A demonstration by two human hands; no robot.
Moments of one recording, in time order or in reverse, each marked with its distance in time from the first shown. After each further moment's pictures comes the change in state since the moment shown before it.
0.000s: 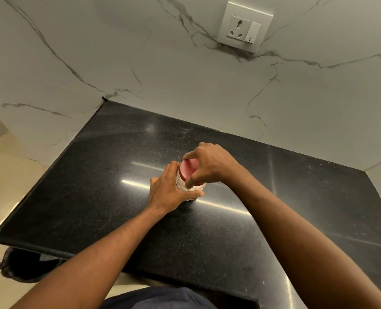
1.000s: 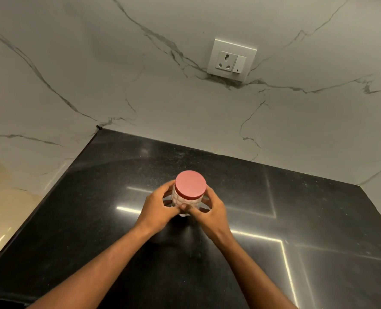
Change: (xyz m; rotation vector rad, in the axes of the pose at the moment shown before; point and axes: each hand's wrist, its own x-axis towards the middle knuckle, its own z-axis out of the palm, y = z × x) left_hand 0.024 -0.006 -0.029 -0.314 -0.068 -0.011; right_hand -0.029 0.001 0.110 1.110 0.540 0.280
